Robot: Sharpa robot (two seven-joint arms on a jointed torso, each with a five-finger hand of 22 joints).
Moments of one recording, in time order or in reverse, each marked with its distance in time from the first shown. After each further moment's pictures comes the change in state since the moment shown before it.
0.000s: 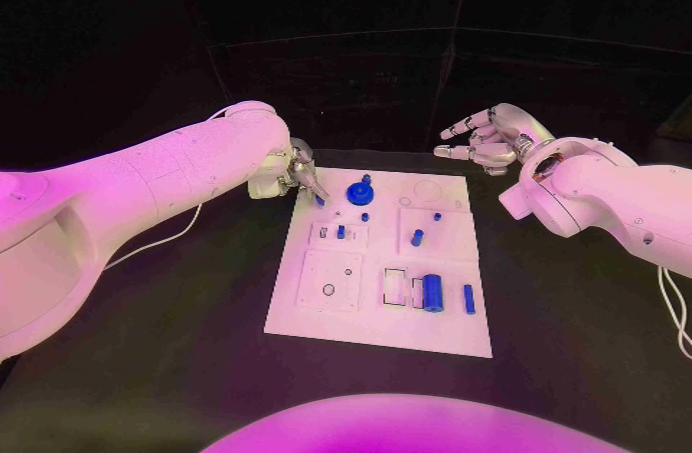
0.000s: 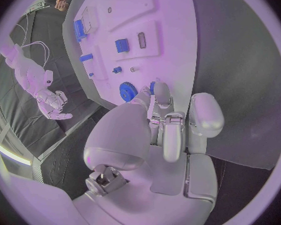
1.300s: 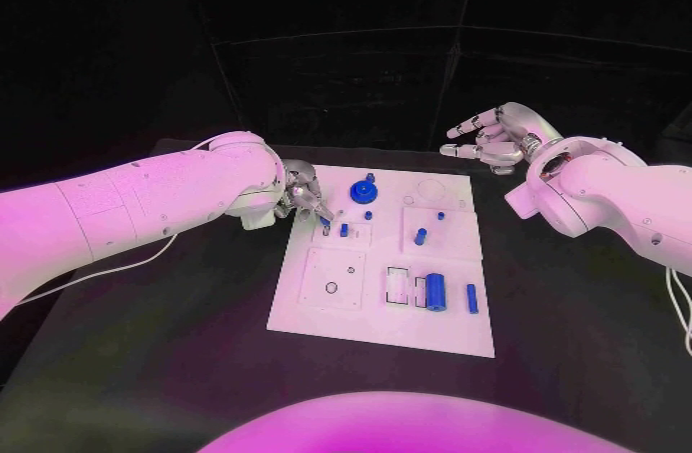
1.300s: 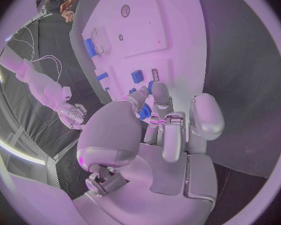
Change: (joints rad) left arm -0.037 -0.237 -0.020 0.425 -0.025 -0.174 -0.015; left_hand -0.157 -0.110 0.285 -0.074 0.002 0.014 -0.007 0.037 0.017 0.041 -0.006 0.004 -0.003 0.000 0.000 0.000 0.000 0.000 0.010 -0.003 0.008 0.027; right arm 0.000 -0.004 0.000 -0.005 0.000 0.003 0.000; right_hand 0.000 0.000 0.000 0.000 0.000 0.000 0.000 0.000 0.000 0.000 0.000 0.000 0.000 0.000 0.000 0.000 0.000 0.000 0.000 0.000 0.000 0.000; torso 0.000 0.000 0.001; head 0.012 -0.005
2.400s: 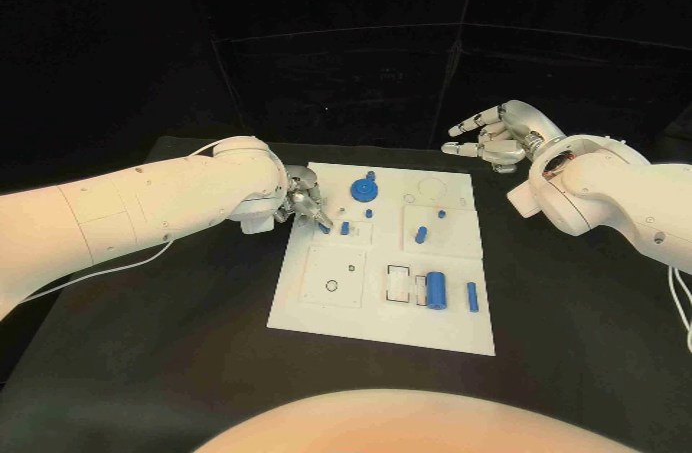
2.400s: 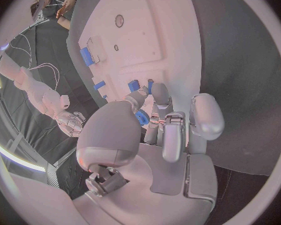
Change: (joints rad) left arm -0.009 -0.009 -0.013 0.027 -0.042 0.015 -0.015; left_hand -0.006 -0.006 0.012 -0.007 -0.003 0.000 0.000 0.003 0.002 0.003 0.001 0.004 0.003 0.000 0.000 0.000 0.000 0.000 0.000 0.000 0.000 0.001; right arm 0.000 -0.002 0.000 0.000 0.000 0.001 0.000; right_hand 0.000 0.000 0.000 0.000 0.000 0.000 0.000 0.000 0.000 0.000 0.000 0.000 0.000 0.000 0.000 0.000 0.000 0.000 0.000 0.000 0.000 0.000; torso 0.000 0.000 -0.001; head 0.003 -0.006
